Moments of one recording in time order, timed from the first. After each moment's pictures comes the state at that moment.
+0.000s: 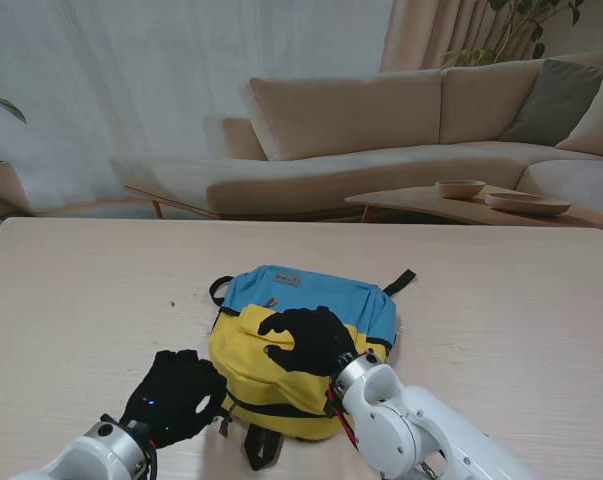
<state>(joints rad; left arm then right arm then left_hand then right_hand) 2.21 -1.04 -1.41 -2.31 1.14 0.08 -0.30 -1.57 -1.11 0.88 -1.81 -0.75 0.11 -0.07 1.01 -0.39 0.46 -0.09 0.59 0.05 0.93 0.93 0.46 0.14 0.58 0.97 0.15 0.26 0.50 0.70 -0.08 0.31 0.81 0.70 0.36 -0.39 0.99 0.03 0.63 -0.08 0.52 0.40 0.70 0.06 0.56 0.31 0.63 0.08 0.44 0.30 0.30 0.25 1.19 0.37</state>
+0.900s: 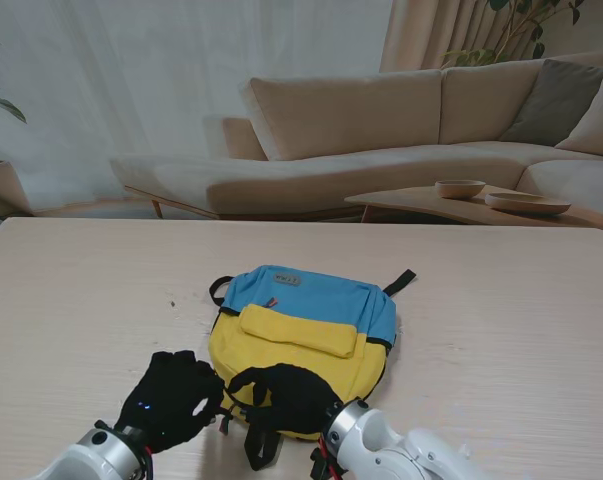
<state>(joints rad) 2.26 -1.05 -1.43 -2.33 1.17 0.06 -0.27 -1.70 -1.07 0.85 -1.93 -0.59 0.09 0.06 1.02 -0.38 0.44 -0.09 0.59 0.04 0.93 0.87 0.46 0.14 0.58 0.97 0.15 0.26 0.51 0.70 -0.08 0.31 0.81 0.70 0.36 -0.43 1.03 0.03 0.56 -0.05 0.50 0.40 0.76 0.12 0.82 0.43 0.81 0.19 0.96 0.50 0.60 0.26 1.62 0.62</state>
